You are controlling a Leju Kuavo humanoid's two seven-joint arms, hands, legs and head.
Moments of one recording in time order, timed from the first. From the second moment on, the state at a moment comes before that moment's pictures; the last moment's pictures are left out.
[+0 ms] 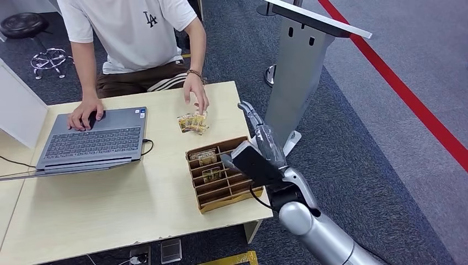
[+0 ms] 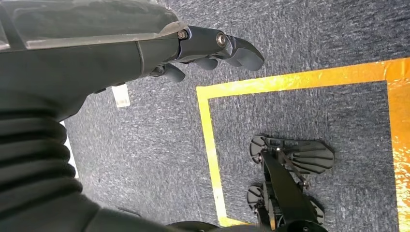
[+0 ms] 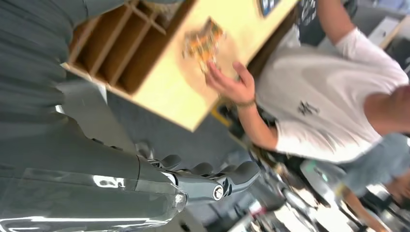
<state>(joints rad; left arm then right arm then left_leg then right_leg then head) -0.13 0.12 -1.16 -0.20 1.27 0.05 -0.12 -0.34 -0.17 0.70 -1.59 0.49 -0.22 0.13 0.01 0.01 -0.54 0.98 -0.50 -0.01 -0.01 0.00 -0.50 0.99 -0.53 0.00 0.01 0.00</state>
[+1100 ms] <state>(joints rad) -0.11 0.12 -1.16 -0.20 1.29 0.08 -0.12 -0.05 -0.34 0.49 -1.73 -0.32 0.06 0.02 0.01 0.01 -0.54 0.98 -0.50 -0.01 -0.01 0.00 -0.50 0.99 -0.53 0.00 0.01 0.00</state>
